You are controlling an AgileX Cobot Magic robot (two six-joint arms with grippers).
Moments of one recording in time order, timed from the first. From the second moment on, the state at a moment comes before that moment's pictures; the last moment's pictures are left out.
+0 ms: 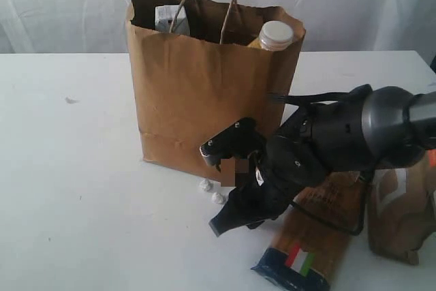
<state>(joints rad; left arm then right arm) -0.52 0.01 0.02 -0.16 0.37 0.13 0.73 1.79 -0.93 -0.18 0.42 0.19</state>
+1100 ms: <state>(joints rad) -0.52 0.01 0.02 -0.16 0.37 0.13 0.73 1.84 -0.94 -0.01 0.41 0.08</state>
